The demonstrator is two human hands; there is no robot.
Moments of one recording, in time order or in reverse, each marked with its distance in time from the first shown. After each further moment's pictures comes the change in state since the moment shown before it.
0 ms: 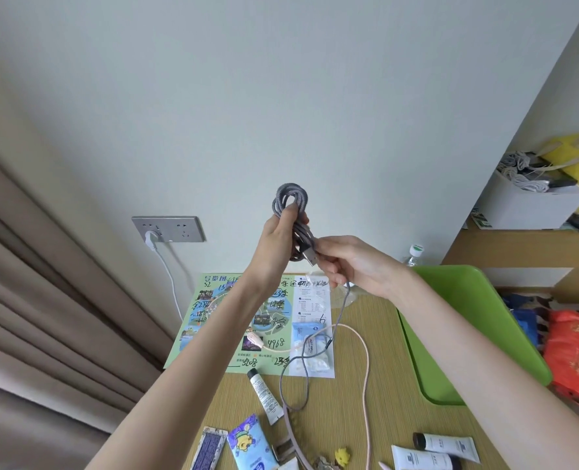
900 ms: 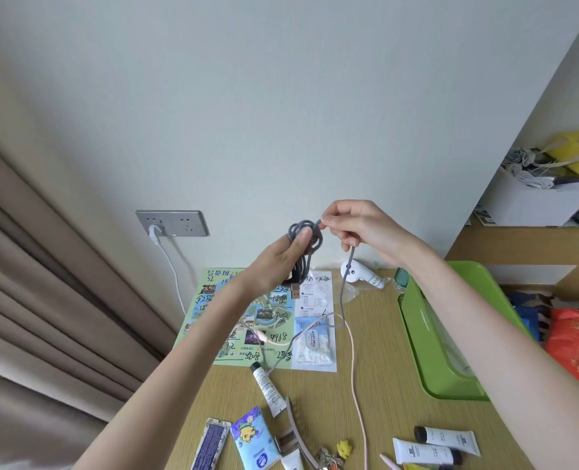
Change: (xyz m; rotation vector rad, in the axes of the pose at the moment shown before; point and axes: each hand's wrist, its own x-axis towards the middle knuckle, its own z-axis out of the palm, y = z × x) left_hand -0.006 -0.028 -0.029 0.484 -0.310 0.018; right_hand 0.002 -0.032 -0.013 -0.372 0.172 -0.178
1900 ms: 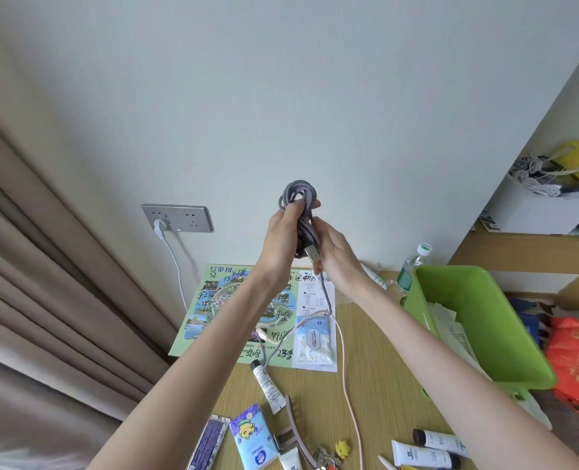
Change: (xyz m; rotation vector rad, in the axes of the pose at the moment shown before) left_hand 0.007 0.032 0.009 -0.636 0.338 -0.021; right_hand 0.007 0.025 0.082 0.093 0.257 -0.062
